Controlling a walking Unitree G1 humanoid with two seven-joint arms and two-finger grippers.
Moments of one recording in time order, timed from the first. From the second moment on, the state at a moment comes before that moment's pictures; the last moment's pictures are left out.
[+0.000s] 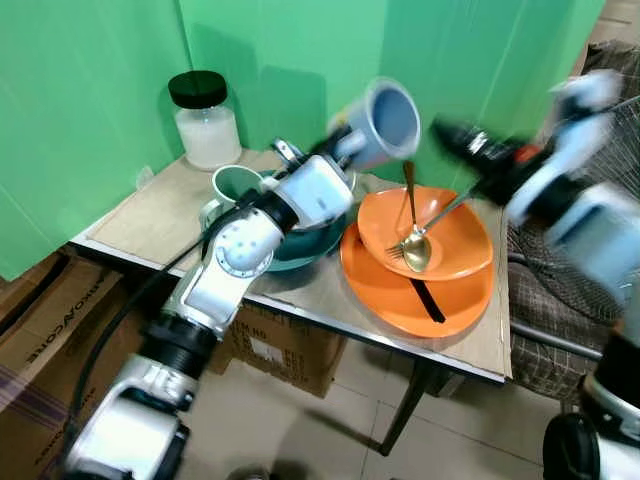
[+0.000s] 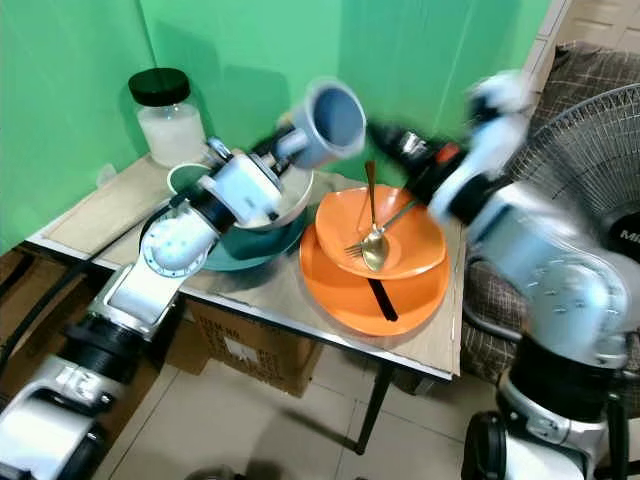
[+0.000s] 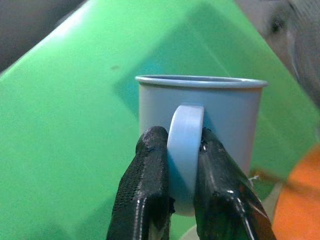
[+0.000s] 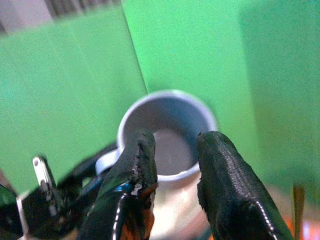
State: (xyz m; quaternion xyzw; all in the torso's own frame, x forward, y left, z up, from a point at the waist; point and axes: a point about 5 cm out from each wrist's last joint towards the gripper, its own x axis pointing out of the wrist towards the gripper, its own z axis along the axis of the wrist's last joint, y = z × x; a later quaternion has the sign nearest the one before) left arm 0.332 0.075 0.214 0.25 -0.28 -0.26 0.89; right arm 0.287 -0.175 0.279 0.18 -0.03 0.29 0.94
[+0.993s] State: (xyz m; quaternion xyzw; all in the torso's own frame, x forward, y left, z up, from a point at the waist) left arm 0.241 0.140 0.180 0.11 -0.08 -0.04 0.99; right arm 0.261 -0.138 0.199 -0.09 -0.07 0.11 0.99
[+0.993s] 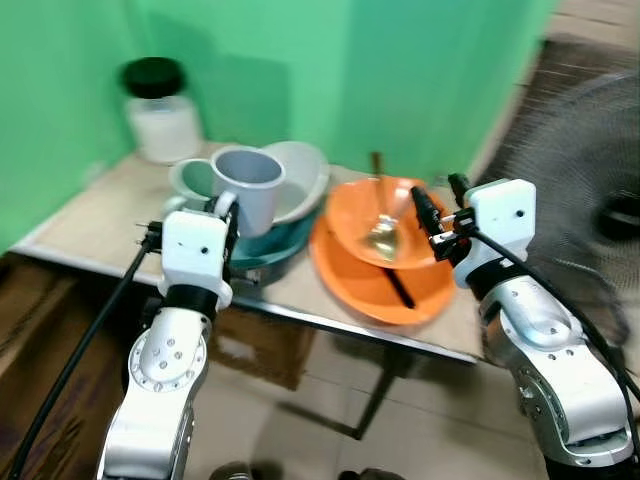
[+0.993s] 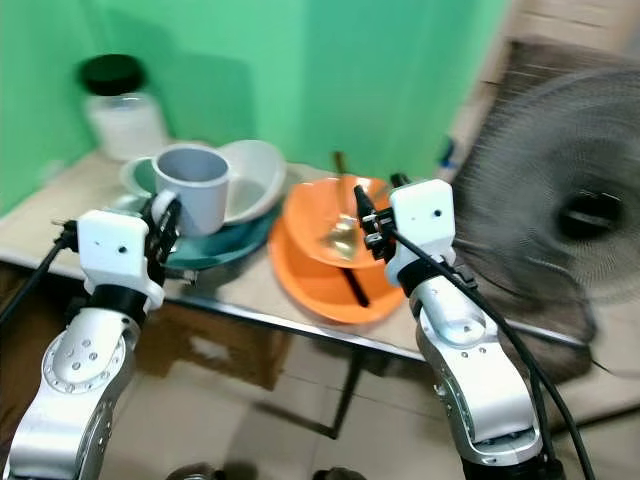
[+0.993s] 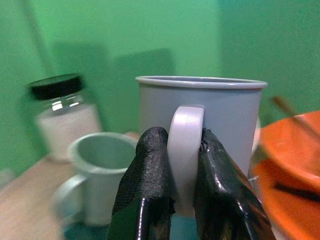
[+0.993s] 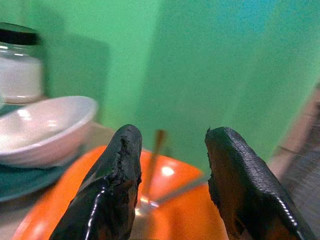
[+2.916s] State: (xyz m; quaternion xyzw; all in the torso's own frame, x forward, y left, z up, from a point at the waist) left arm 0.246 0.148 0.196 0.11 -0.11 -0.05 0.99; right arm 0.253 -0.151 0.207 0.00 -0.09 0.06 0.99
